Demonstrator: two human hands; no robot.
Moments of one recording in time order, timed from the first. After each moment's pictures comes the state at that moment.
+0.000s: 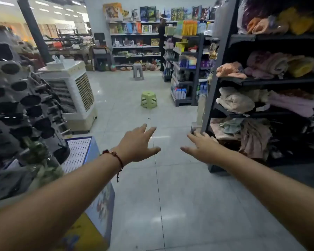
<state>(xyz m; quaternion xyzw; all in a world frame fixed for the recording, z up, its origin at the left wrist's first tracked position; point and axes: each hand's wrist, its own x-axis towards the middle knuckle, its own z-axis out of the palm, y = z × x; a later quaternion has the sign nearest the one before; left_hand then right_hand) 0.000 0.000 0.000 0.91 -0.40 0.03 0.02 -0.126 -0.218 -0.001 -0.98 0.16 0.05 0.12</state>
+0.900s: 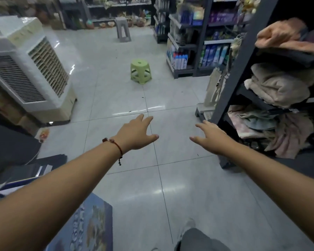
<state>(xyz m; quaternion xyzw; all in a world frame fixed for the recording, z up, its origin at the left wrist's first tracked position) 0.433 -0.165 -0.088 0.92 -0.38 -0.12 0.05 0.275 -0.390 -0.101 -0.95 0.23 0.08 0.18</state>
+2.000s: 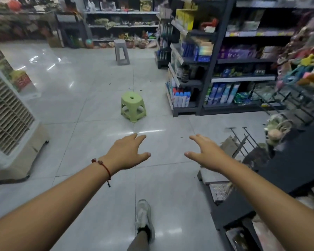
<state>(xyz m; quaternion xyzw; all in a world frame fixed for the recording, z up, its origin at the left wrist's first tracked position) 0.962 -0.588 -0.108 0.92 -0.37 -0.10 0.05 0.811 -0.832 -0.103 -0.95 0.19 0.05 0.25</state>
